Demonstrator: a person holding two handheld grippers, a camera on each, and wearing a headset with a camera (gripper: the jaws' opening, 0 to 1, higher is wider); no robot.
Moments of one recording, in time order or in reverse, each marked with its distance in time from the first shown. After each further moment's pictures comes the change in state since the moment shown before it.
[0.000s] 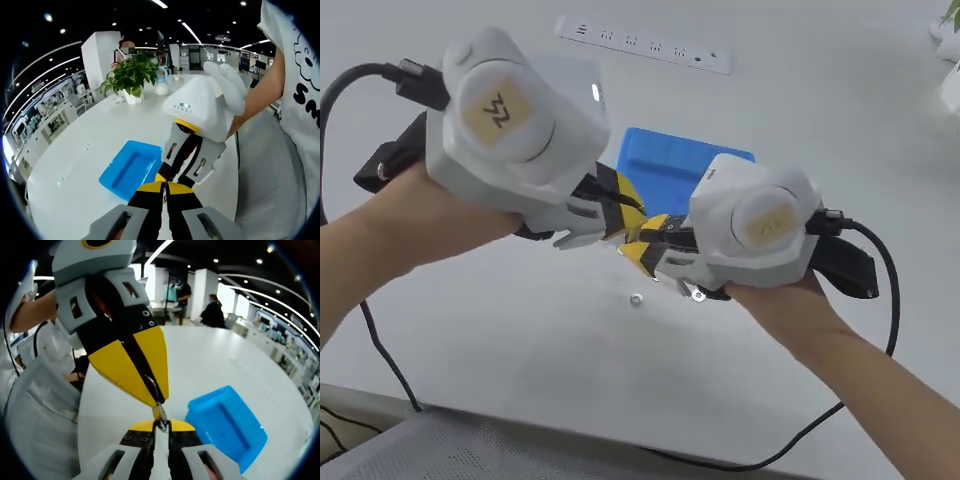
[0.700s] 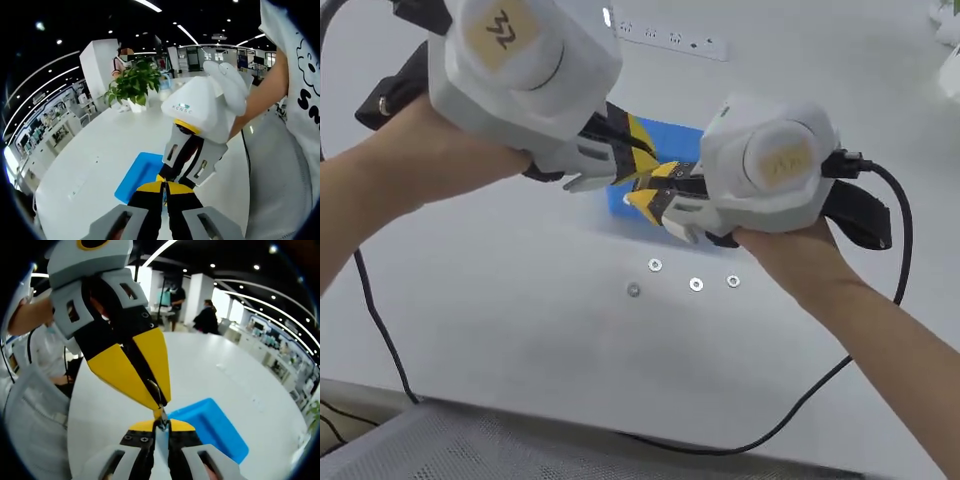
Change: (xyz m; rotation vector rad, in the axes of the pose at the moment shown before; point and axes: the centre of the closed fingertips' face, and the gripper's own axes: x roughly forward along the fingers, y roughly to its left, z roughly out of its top) left arm 0.000 0.028 0.026 0.074 -0.031 0.046; right arm -0.011 -0.035 0.025 -0.015 -0.031 -0.075
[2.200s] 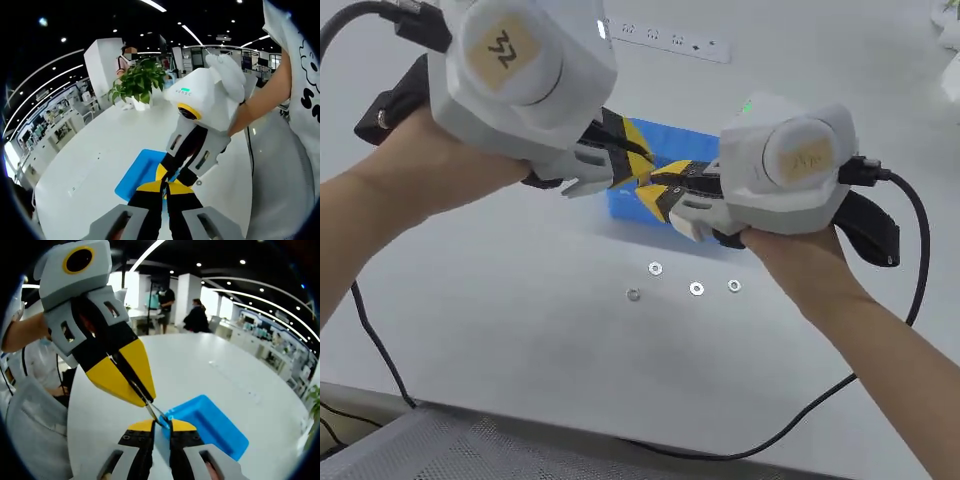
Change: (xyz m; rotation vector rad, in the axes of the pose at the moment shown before) left arm 0.003 0.002 -0.009 -0.029 -0.003 0.019; right arm -0.005 -0.006 -0.002 0.088 -0.029 -0.045
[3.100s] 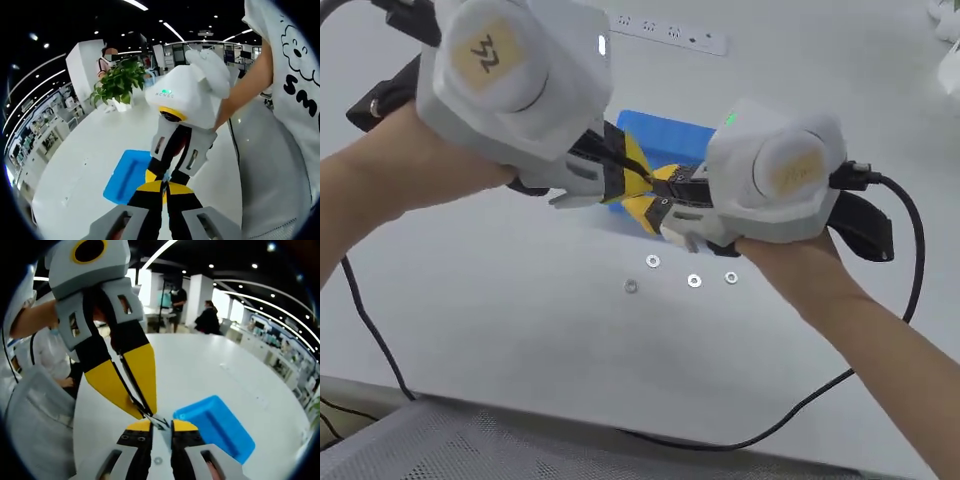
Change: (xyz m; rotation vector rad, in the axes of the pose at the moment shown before) left arm -0.002 -0.031 -0.007 0.119 0.024 -0.164; right arm 0.003 0.025 -0.008 -0.078 0.019 0.085
